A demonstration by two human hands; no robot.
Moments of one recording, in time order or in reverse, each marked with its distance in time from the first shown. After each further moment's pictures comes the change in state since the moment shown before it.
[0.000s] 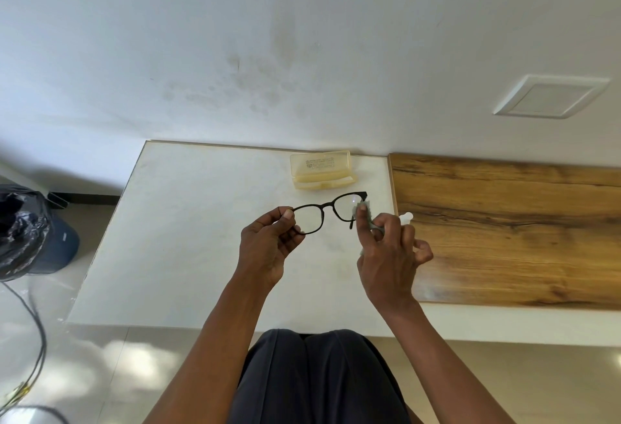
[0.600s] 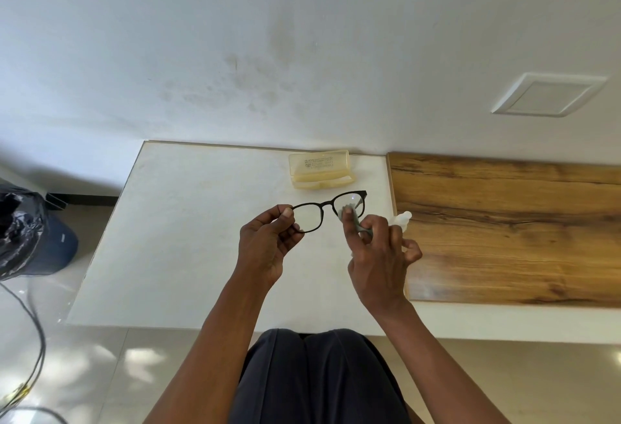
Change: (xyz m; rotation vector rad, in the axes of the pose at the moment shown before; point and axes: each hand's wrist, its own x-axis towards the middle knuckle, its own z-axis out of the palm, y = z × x) left_hand 0.001 0.001 0.003 0.006 -0.005 0.019; right_hand -0.004 -0.007 0.001 0.073 -0.016 -0.054
